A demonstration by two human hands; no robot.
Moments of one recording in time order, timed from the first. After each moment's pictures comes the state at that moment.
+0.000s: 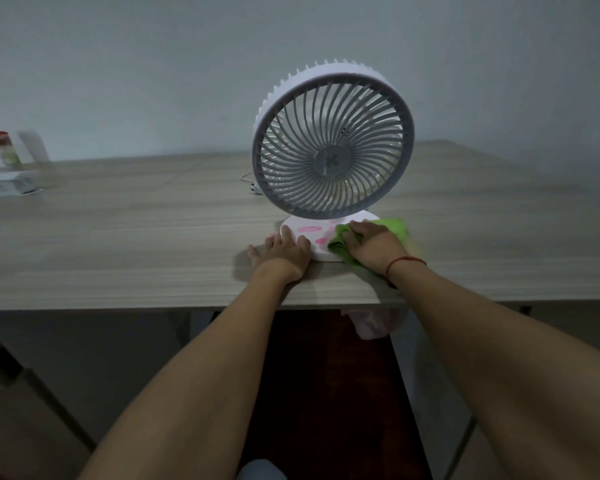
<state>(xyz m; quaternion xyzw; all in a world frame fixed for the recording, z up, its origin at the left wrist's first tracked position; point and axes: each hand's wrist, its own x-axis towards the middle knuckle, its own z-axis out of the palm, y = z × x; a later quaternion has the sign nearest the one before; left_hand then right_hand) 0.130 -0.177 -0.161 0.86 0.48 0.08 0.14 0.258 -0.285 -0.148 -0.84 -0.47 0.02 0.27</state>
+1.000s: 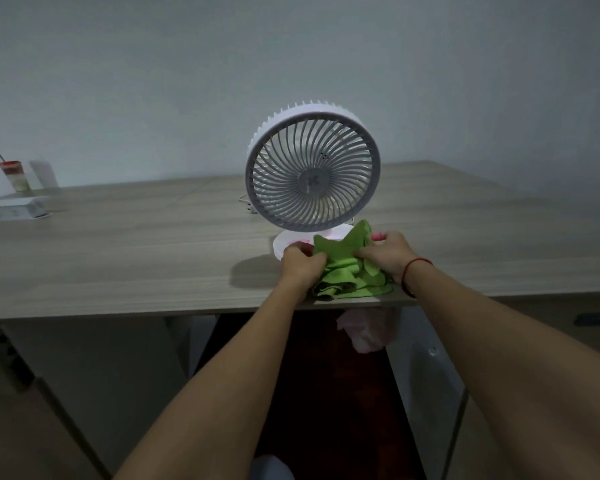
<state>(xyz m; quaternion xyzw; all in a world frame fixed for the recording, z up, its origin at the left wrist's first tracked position) 0.141 -0.246 -0.147 0.68 0.41 0.34 0.50 0.273 -0.332 -0.140 -0.75 -0.27 0.19 0.58</state>
